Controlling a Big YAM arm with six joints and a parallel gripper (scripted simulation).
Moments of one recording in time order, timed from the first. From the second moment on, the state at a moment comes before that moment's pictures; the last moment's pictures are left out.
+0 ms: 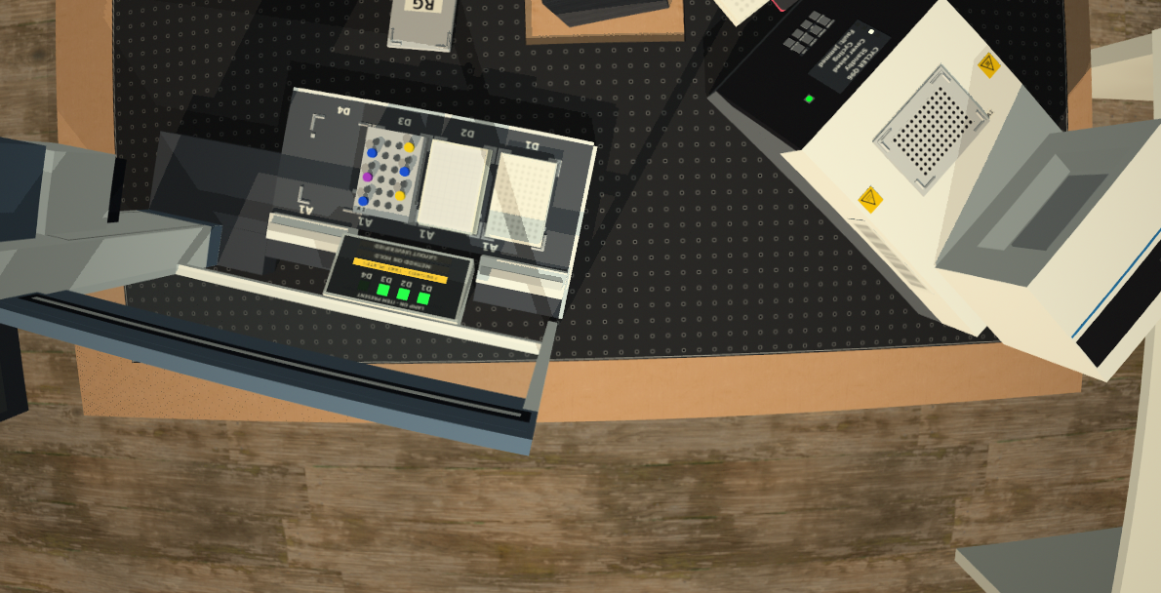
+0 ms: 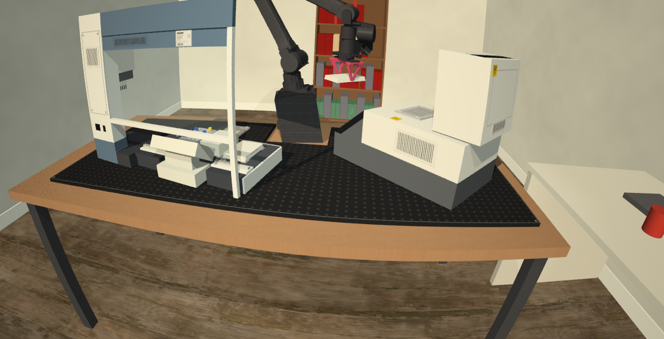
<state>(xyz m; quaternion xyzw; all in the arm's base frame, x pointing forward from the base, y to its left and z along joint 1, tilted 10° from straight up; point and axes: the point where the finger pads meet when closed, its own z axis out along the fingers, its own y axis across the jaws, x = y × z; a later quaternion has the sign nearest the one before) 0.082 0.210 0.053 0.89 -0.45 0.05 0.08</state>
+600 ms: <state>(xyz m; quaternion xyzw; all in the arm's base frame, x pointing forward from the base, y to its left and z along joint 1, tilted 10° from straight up) 0.095 0.279 0.048 0.93 -0.36 0.04 0.09</state>
